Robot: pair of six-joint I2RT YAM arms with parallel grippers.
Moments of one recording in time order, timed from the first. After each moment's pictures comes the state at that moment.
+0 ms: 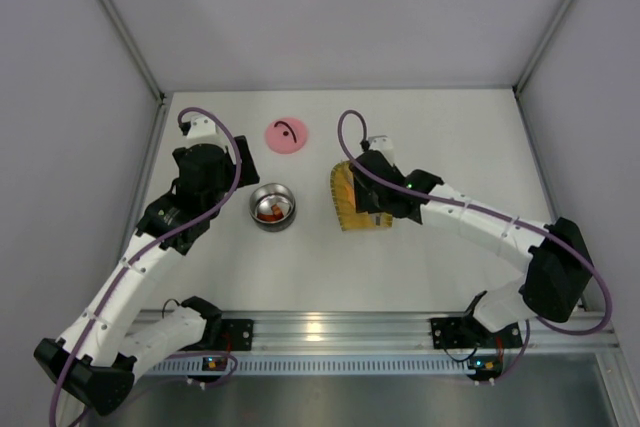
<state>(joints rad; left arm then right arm) -0.47 0.94 1.05 -0.55 -0.46 -0.39 0.85 1.45 1.16 -0.64 0.42 0.57</state>
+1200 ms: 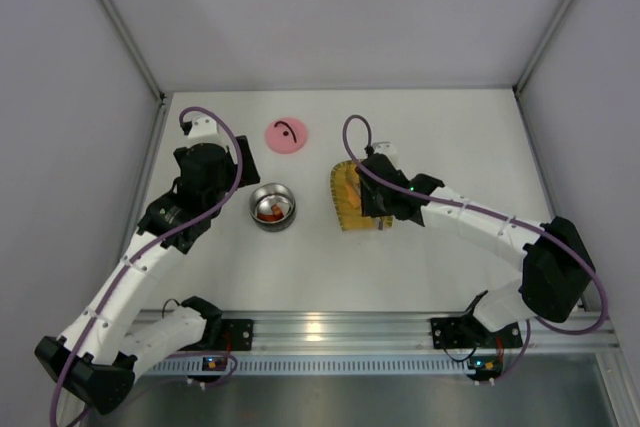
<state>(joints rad) -0.47 0.95 1.05 -0.55 -0.47 -0.39 0.80 1.45 1.07 -0.55 0.33 0.57</state>
